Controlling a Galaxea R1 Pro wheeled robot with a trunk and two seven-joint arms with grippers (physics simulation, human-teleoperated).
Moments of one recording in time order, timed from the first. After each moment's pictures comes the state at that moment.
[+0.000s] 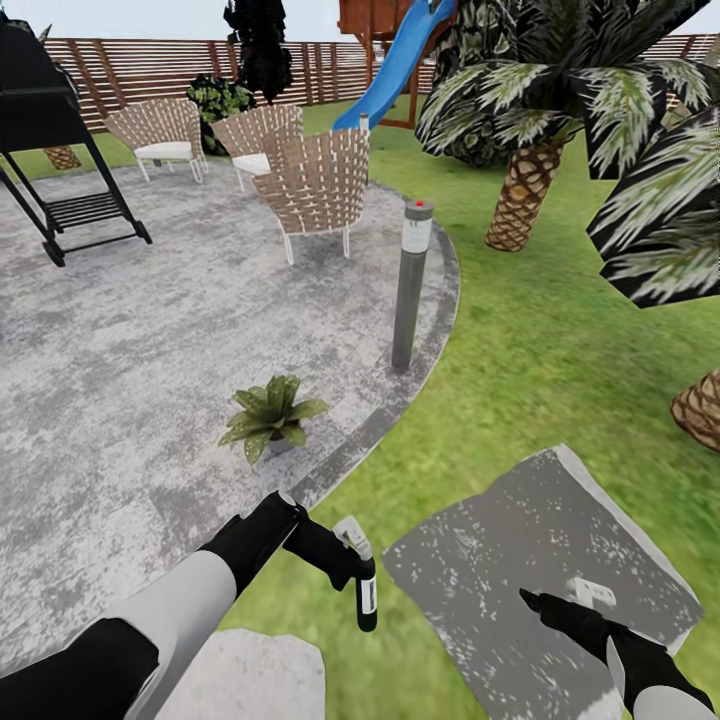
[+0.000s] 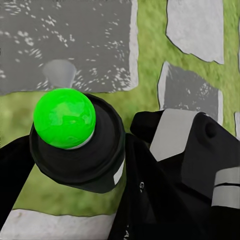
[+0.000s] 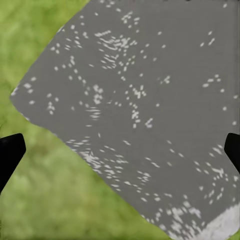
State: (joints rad) left arm -0.88 -0.09 -0.46 -0.45 -0.22 0.41 -1.07; right arm -0.59 -0.13 -1.01 -0.44 0.63 0.12 0.54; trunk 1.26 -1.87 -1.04
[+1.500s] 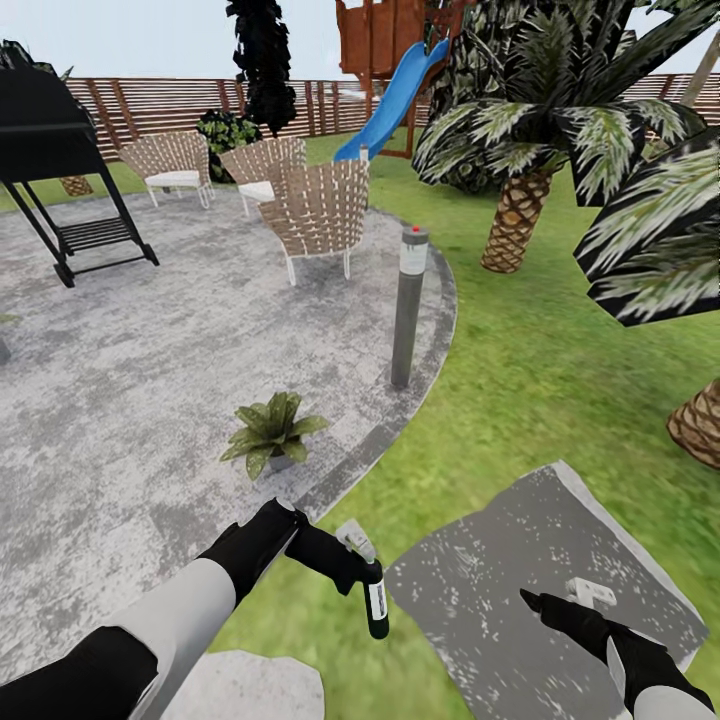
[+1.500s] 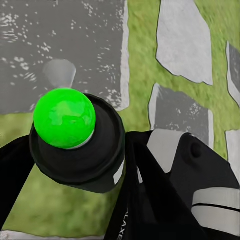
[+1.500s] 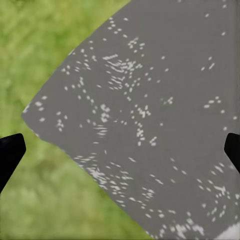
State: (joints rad) left arm -0.86 -0.09 -0.46 -0.45 -0.13 0.41 -1.07; right arm -0.59 -0.13 -1.01 -0.44 0.63 0.12 0.54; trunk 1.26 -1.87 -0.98
